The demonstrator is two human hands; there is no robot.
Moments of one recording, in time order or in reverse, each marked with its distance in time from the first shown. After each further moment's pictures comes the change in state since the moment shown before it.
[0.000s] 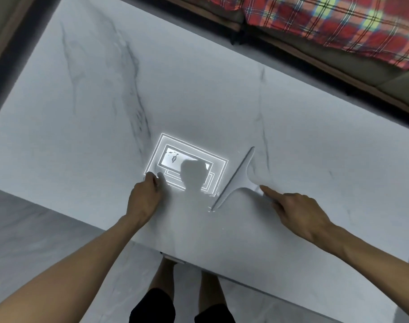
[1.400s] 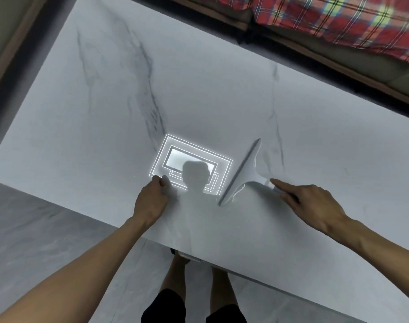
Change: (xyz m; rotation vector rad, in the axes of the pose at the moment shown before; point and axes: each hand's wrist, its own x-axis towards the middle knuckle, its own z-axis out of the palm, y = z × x) left_hand 0.003 -0.038 -0.014 0.008 -0.093 0.008; right_hand 0.008 -0.020 -0.004 0.052 0.041 0.037
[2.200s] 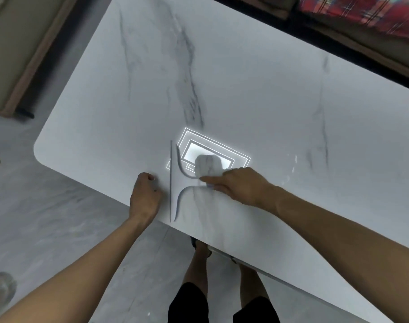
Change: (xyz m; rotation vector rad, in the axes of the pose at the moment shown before) left_hand 0.003 -0.095 -0.044 -0.102 0.188 -0.189; right_hand 0.111 -0.201 0.054 -0.058 -0.083 -0.605
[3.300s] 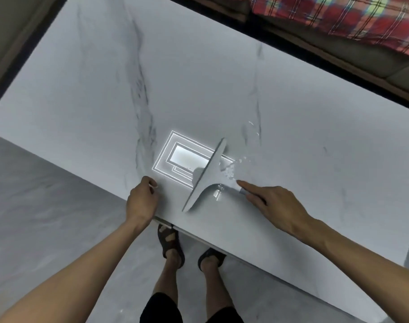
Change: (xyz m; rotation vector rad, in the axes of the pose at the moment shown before) left_hand -0.158 0.062 0.129 0.008 0.034 0.067; right_hand -0.285 0.086 0.040 0.237 0.213 0.344
